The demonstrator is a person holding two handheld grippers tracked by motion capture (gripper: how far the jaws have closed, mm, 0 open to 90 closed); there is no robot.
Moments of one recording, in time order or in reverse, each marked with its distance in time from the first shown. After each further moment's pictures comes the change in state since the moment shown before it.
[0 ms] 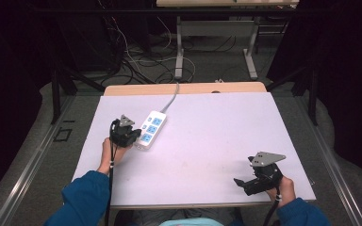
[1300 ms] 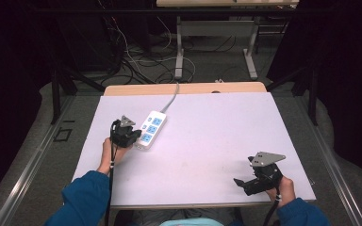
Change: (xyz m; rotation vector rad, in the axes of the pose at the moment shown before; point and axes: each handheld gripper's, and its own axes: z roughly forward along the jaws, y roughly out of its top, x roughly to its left) left arm 0.000 -0.001 0.003 0.013 -0.008 0.005; right arm 0.000 0.000 0.000 0.003 0.004 -0.001
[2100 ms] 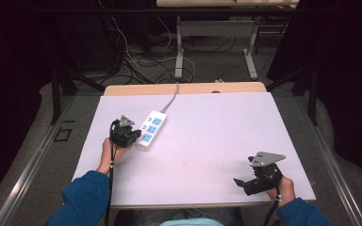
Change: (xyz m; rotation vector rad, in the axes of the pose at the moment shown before) left arm 0.002 -0.001 -0.001 0.005 -0.005 -0.007; right arm 0.000 0.000 0.000 0.001 0.001 0.002
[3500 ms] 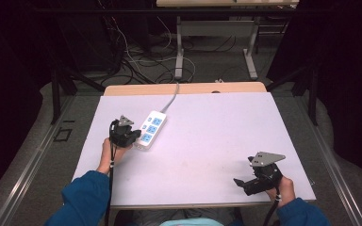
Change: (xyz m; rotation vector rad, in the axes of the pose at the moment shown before) left arm 0.001 -0.001 0.000 -0.006 -0.011 -0.028; right arm 0.000 0.000 0.000 0.005 0.003 0.001
